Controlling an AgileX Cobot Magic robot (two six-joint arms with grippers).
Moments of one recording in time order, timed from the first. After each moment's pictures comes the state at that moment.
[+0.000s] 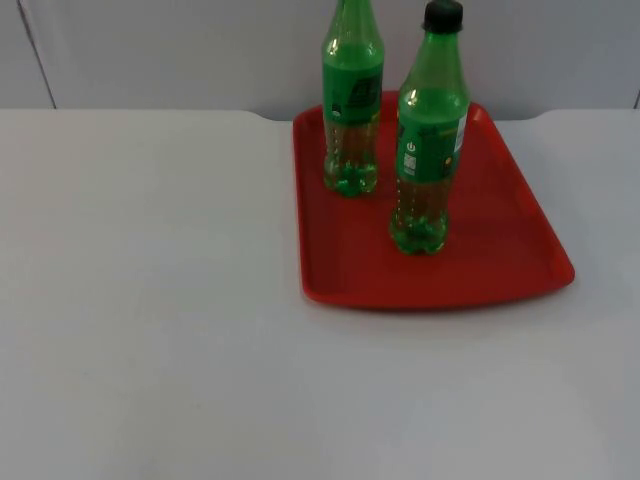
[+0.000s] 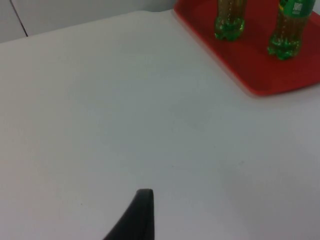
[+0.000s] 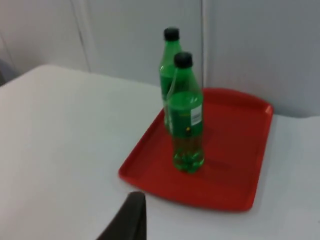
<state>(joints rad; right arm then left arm) 0.56 0.14 -0.51 -0.09 0.72 0.10 -0.34 0.00 -0.50 0.00 1.08 0.03</state>
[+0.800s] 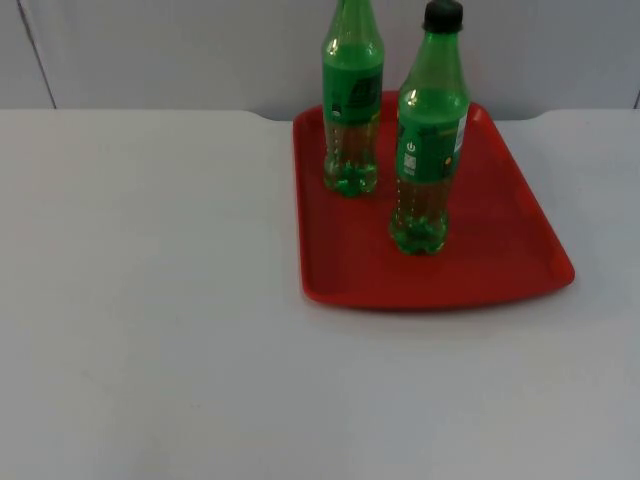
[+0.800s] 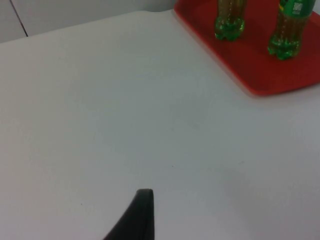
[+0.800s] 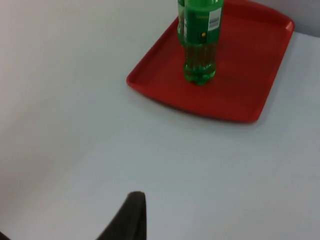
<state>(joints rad) 0.56 0.05 -0.53 -0.02 1.06 0.00 -0.34 0.00 -0.50 0.00 1.08 0.03</state>
